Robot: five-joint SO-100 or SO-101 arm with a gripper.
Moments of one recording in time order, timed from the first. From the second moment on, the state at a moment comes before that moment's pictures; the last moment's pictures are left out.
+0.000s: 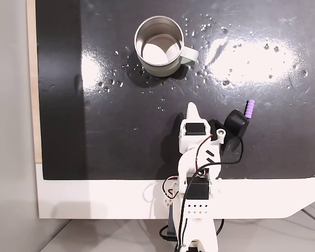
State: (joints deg) arm 2.5 181.6 172.6 42.4 0.7
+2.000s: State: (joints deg) arm 32.9 96.9 81.8 87.0 -78.1
